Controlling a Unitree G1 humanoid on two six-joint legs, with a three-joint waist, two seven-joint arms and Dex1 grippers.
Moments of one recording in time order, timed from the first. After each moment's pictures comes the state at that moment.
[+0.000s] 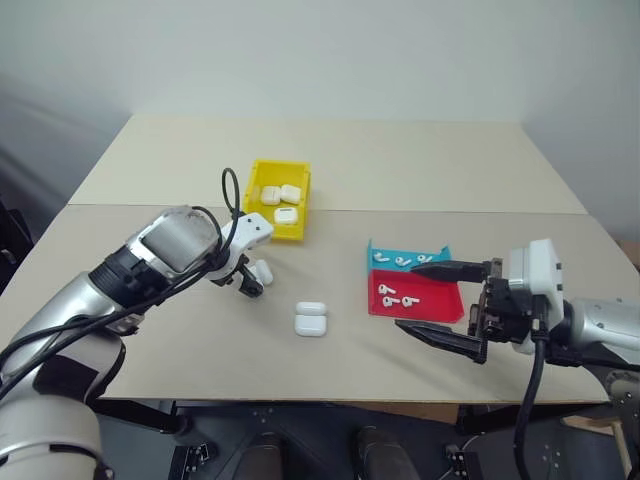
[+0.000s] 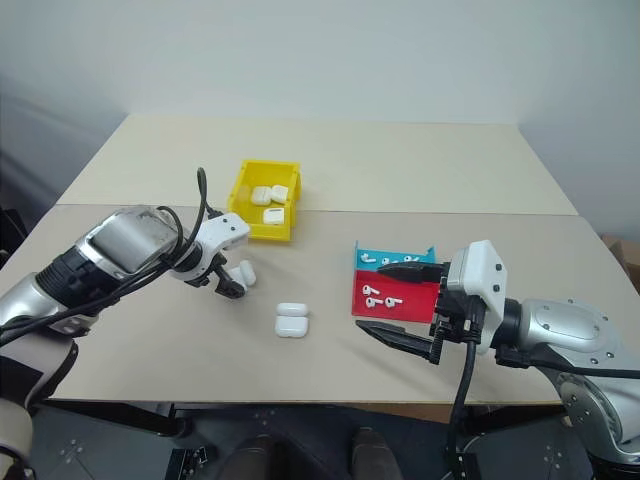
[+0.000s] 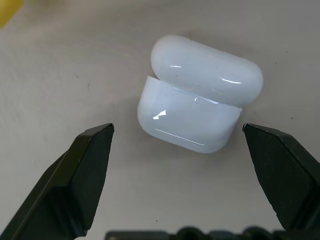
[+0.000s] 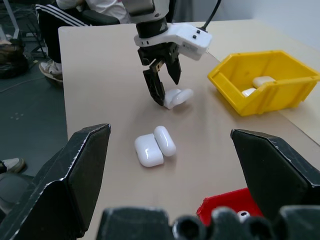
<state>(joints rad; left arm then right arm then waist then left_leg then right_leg) -1.10 0.83 -0.78 0.12 -0.35 1.27 -0.76 -0.07 -0.85 -0.25 -0.66 0.81 0.55 0.90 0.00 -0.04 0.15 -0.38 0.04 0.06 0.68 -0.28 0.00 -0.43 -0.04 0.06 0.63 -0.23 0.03</state>
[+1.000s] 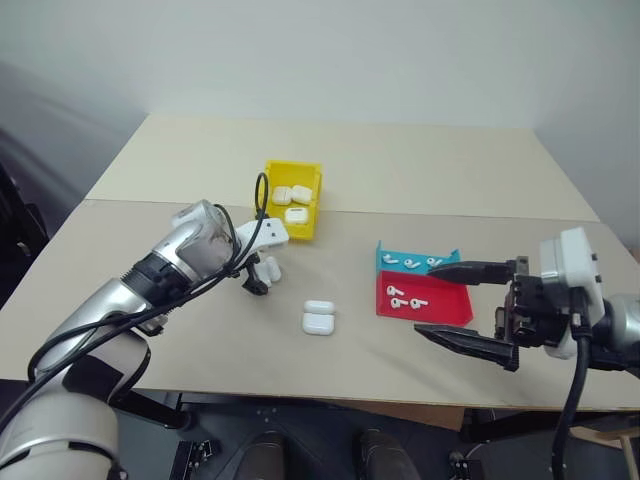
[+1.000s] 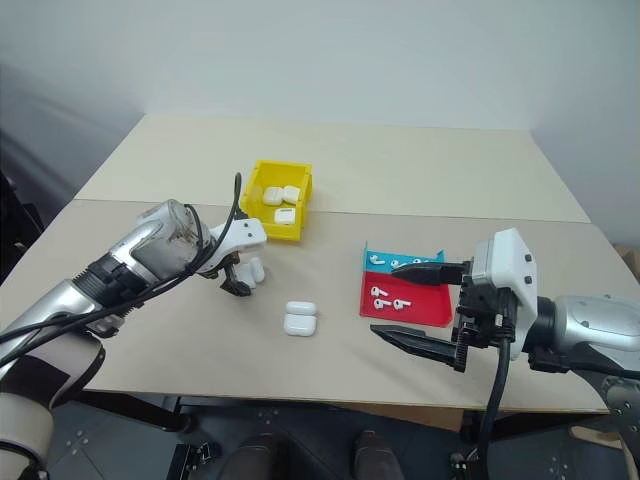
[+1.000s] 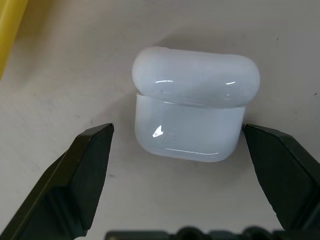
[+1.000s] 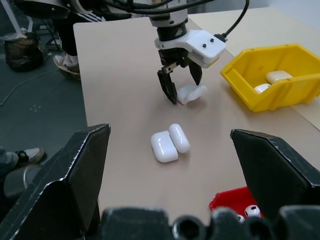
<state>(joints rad) -1.06 0.70 -0.77 0.30 0.06 0.92 -1.11 -0.02 -0.98 -0.41 -0.72 1.00 0.68 0.87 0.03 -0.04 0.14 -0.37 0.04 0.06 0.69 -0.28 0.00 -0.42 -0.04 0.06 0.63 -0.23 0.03</state>
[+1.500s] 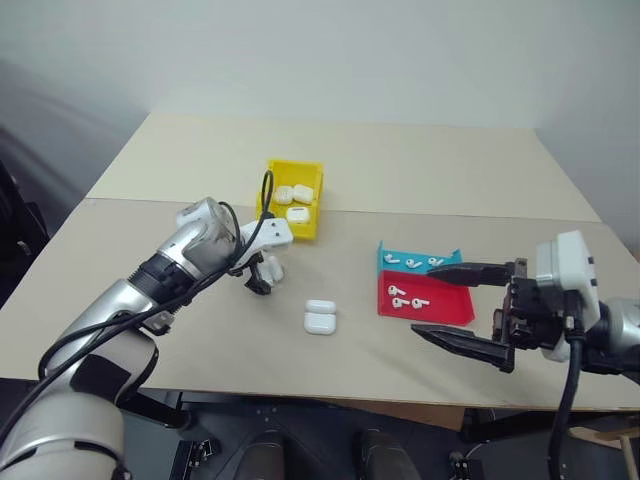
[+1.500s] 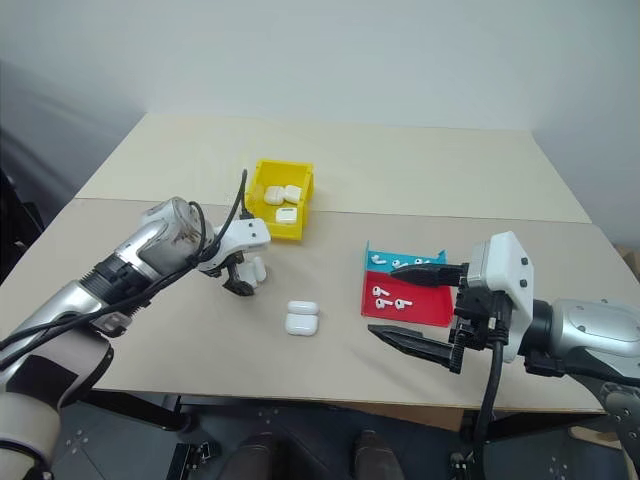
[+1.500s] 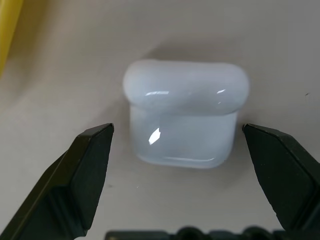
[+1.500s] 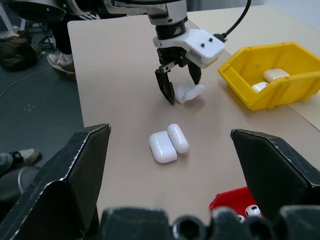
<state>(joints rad) -1.06 0.66 -0.73 0.33 0.14 0.86 -1.19 -0.01 -0.98 -0.41 -0.74 1.00 0.68 0.83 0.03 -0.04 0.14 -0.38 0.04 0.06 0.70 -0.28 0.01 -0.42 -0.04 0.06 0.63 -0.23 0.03</state>
